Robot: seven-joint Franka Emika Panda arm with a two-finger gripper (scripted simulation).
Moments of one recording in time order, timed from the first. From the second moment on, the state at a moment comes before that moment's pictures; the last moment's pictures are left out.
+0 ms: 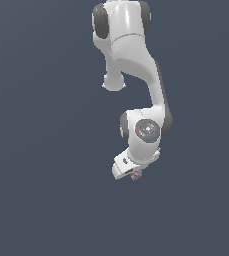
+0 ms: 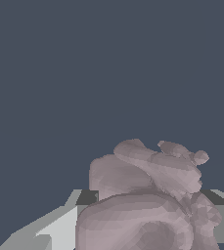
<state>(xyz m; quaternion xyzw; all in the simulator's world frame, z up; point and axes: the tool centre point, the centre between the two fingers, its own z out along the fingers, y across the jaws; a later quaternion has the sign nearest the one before) 0.090 0.090 0.047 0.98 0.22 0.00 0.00</state>
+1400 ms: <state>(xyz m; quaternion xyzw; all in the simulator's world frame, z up) 0.051 0.091 0.142 0.98 0.22 0.00 0.00</state>
